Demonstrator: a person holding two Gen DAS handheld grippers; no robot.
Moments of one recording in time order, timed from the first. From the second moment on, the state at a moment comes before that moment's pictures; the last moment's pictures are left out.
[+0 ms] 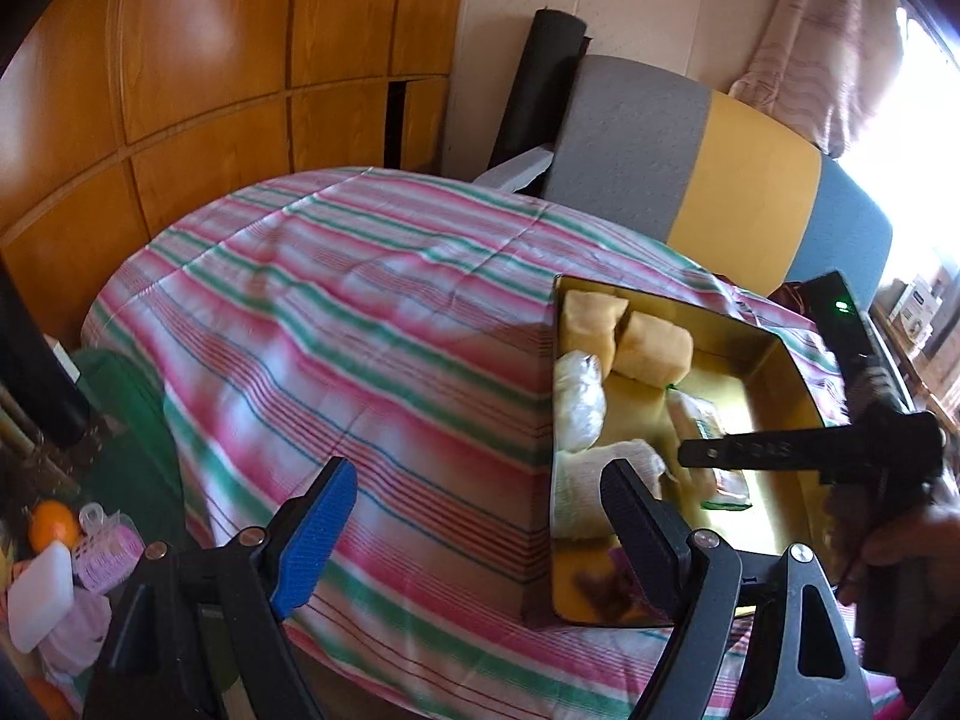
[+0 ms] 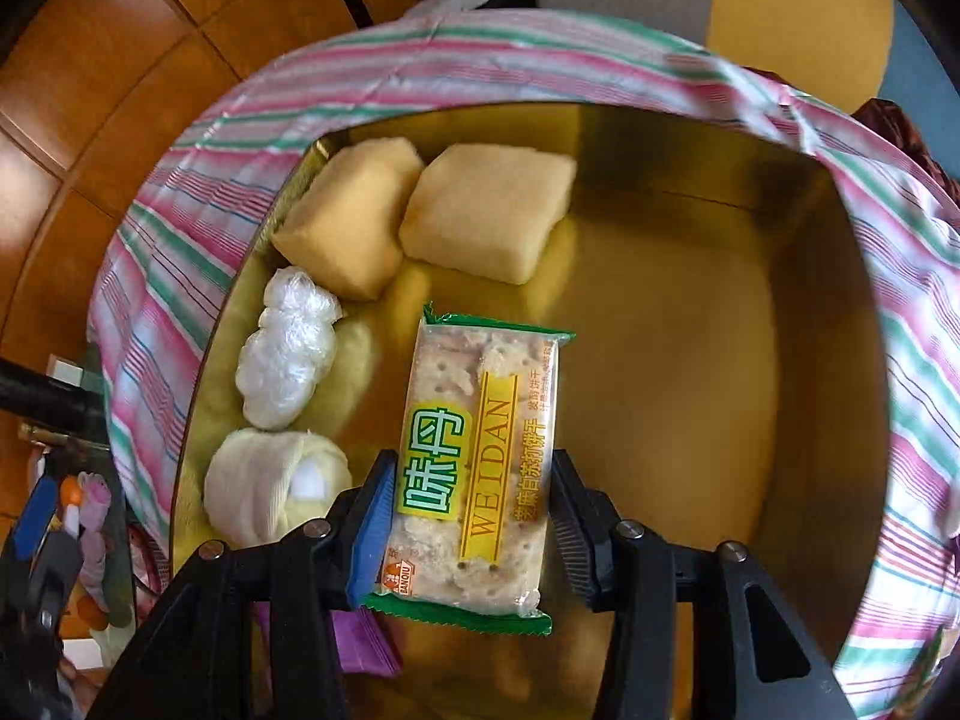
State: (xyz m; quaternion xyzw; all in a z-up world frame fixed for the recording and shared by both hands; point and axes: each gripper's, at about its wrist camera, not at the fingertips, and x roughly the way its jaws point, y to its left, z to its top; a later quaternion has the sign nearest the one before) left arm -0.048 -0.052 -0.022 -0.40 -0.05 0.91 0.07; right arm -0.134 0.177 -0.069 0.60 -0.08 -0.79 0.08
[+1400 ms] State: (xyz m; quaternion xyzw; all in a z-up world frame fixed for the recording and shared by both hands) left arm -0.018 0.036 -0.001 -0.38 0.04 0.91 0.17; right arm 0.033 0.358 -0.007 0.47 -0.17 -0.87 -0.04
